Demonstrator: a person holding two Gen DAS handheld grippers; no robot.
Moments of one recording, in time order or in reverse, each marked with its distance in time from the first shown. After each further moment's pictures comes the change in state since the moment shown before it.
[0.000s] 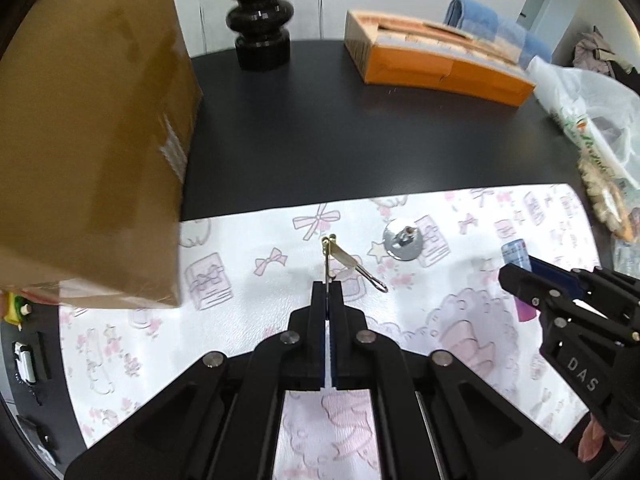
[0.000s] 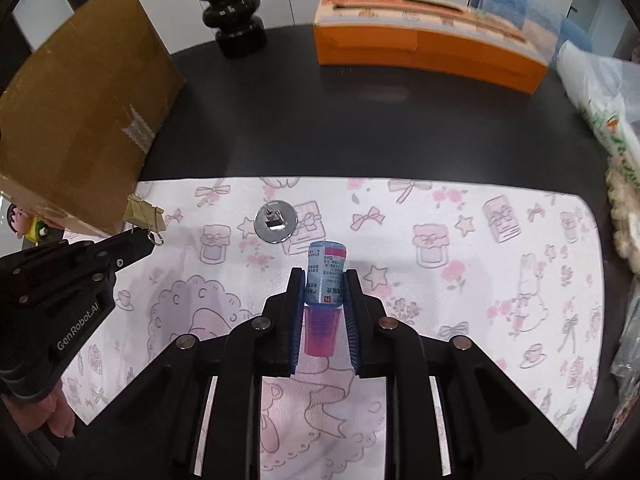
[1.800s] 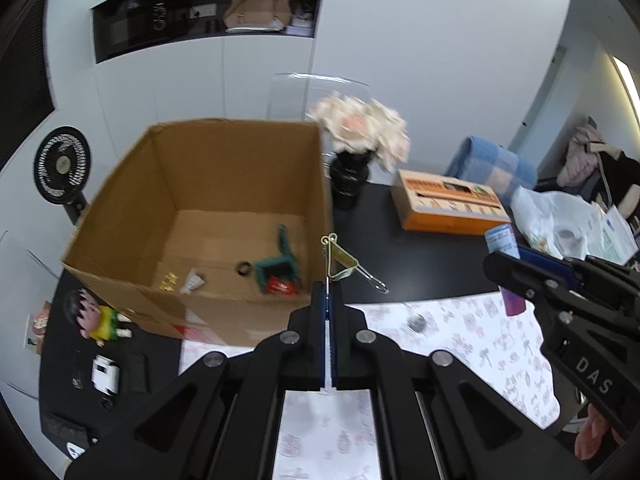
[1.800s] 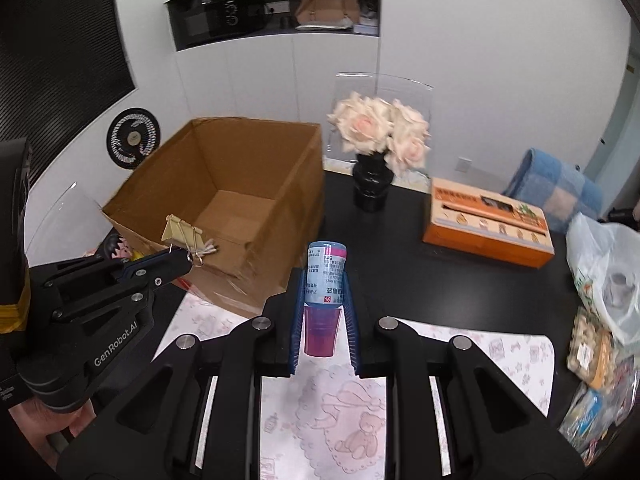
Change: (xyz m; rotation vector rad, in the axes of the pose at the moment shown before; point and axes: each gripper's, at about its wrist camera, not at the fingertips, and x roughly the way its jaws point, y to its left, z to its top) left arm -0.209 0.133 0.024 -0.152 -0.303 -0.015; right arm -0.177 0.191 0.073 -0.253 -0.278 0.066
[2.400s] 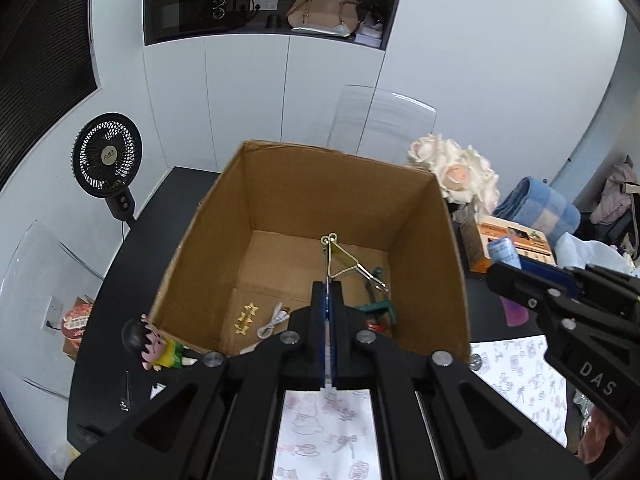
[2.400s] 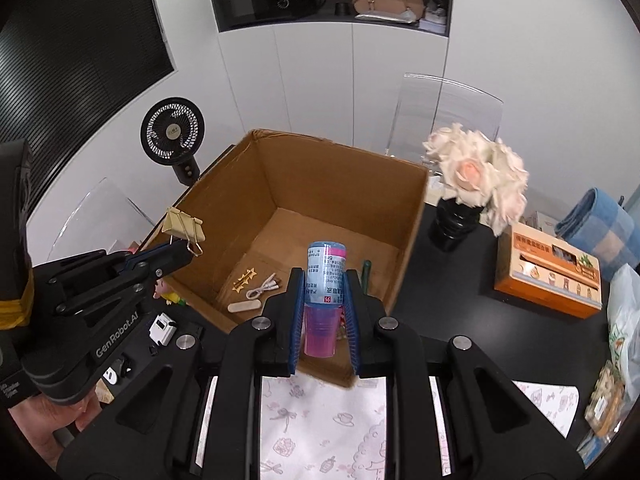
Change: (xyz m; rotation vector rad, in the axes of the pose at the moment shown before) left arm 0.007 0.114 0.055 -0.111 0.012 0.100; right arm 0.067 0.089 0.089 -0.084 0.072 0.115
